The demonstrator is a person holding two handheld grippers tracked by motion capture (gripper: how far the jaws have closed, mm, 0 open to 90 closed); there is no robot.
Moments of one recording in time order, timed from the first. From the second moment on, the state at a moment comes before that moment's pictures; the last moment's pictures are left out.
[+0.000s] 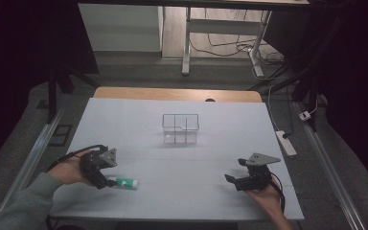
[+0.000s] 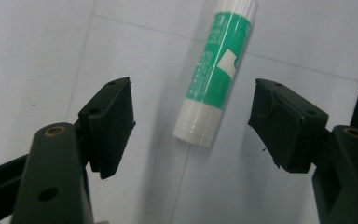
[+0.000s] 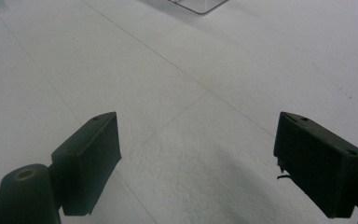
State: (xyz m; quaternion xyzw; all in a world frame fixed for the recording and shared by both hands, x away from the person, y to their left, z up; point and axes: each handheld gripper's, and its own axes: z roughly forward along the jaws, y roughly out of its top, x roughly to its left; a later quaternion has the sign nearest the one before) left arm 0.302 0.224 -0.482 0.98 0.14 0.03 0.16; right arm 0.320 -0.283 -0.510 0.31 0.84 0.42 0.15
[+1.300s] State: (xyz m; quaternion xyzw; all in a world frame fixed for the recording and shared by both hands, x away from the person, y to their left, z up) left arm 0.305 0.217 -0.484 0.96 0.19 0.04 0.18; right arm 0.320 -0.284 -0.509 0.31 0.84 0.42 0.15
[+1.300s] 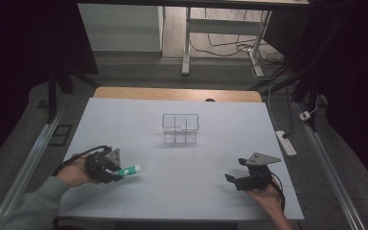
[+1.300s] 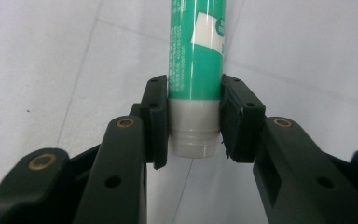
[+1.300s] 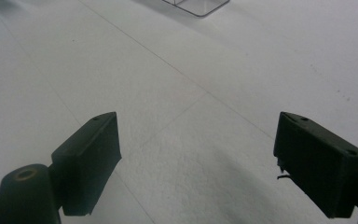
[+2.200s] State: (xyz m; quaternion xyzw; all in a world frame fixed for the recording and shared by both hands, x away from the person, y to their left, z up) left arm 0.320 0.152 -0.463 0.94 0.21 0.06 0.28; right arm 0.315 -0.274 -0.504 0.29 0.84 0.43 0.15
